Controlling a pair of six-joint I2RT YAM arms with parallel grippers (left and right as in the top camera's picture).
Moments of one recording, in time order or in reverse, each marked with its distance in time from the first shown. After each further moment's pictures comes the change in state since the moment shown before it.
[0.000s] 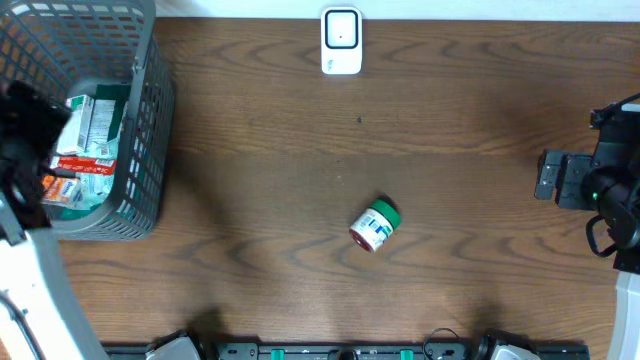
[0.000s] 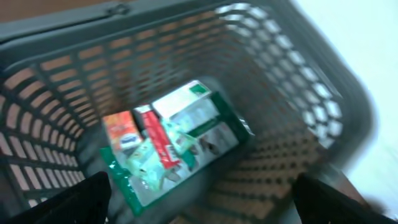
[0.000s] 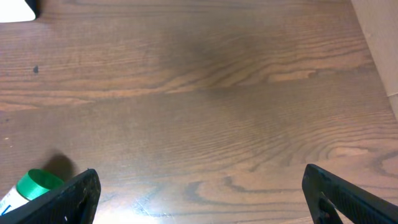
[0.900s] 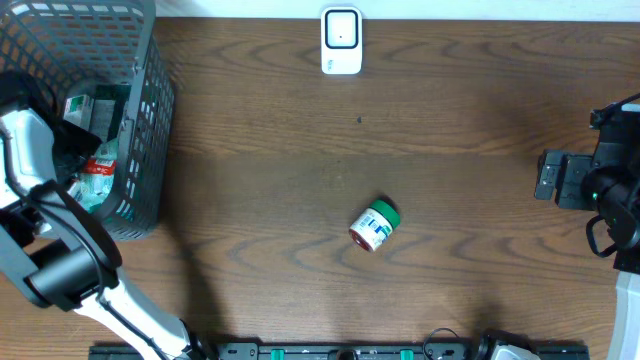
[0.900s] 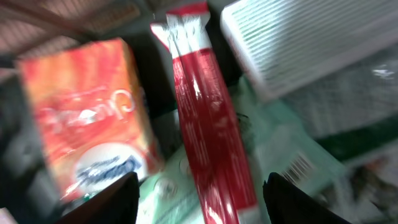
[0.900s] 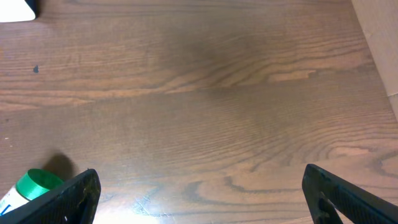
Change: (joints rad) left arm 0.075 0.752 0.000 0.071 0.006 -0.029; right arm 0.000 0.000 0.000 0.000 0.000 0.000
